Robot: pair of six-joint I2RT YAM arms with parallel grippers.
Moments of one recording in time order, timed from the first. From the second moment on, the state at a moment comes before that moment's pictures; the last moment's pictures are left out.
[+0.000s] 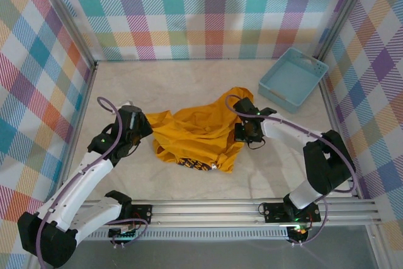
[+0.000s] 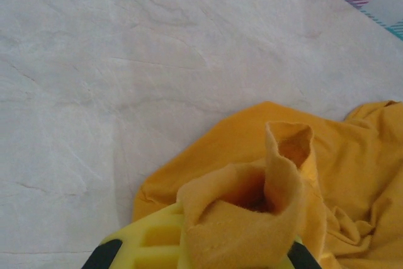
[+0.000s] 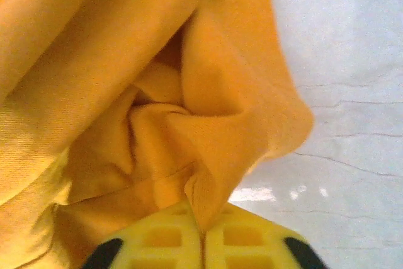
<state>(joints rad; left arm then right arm) -0.39 0.94 0.83 -0.65 -0.25 -0.76 0.54 1.55 1.00 -0.71 0.06 0.60</state>
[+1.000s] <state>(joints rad) 0.01 0.94 1.76 -0.80 -0.13 -0.58 0.32 1.07 1.88 -0.95 0.04 0.20</state>
